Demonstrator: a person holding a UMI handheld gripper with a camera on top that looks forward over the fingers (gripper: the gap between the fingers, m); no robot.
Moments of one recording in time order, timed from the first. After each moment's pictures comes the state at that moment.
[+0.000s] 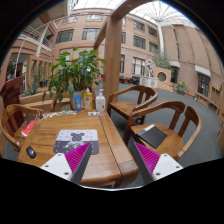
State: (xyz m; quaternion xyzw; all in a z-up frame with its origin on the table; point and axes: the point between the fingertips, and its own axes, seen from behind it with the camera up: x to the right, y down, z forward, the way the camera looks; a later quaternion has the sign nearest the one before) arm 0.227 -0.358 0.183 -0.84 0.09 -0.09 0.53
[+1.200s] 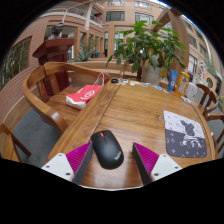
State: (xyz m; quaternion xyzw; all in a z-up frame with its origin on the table) arm -0.203 -0.233 -0.014 -0.89 -0.15 0.04 0.43
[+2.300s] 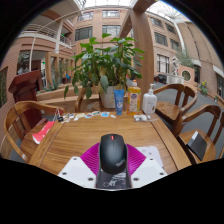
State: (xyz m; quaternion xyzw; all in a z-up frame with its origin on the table) arm 0.029 -0.104 0.100 -0.85 0.00 0.01 0.52
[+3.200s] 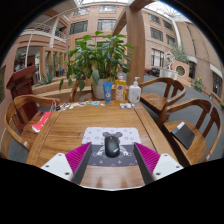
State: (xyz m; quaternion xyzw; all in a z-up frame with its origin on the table) arm 0.075 -0.224 0.111 -0.88 0.02 -0.02 0.48
